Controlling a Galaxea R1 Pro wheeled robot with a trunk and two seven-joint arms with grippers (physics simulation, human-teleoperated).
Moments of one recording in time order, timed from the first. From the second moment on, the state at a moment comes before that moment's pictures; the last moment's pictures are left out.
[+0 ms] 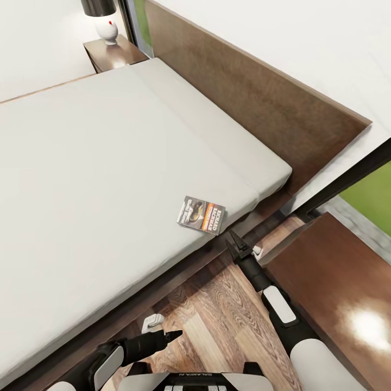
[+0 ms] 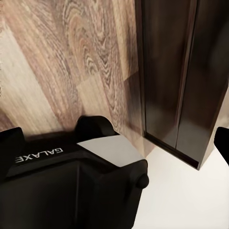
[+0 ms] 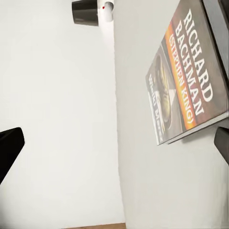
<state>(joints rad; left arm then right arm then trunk) -0.51 0.10 -0.49 -0.48 0.81 0.30 -0.61 -0.62 0.02 0.03 -0.75 -1.17 0.31 0.89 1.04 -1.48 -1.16</state>
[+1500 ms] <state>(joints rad) -0.51 0.09 -0.50 -0.52 0.80 0.30 -0.61 -0.62 0.02 0.03 -0.75 -1.17 0.31 0.89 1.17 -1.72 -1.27</state>
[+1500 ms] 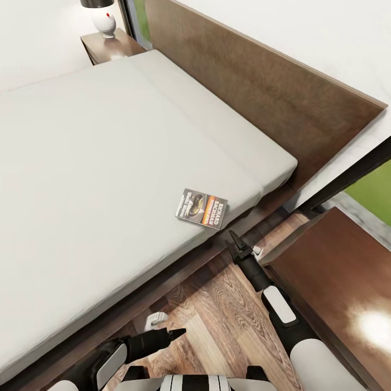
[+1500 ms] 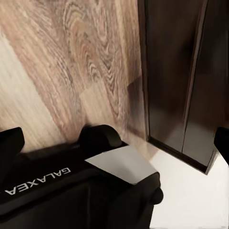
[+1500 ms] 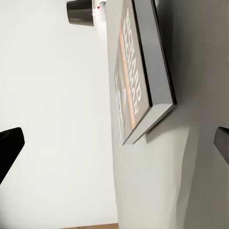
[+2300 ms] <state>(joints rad) -0.51 0.13 -0.63 -0.83 0.80 0.43 -0.61 -0.62 0.02 0.03 -0.75 -1.17 0.31 0.89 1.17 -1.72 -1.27</state>
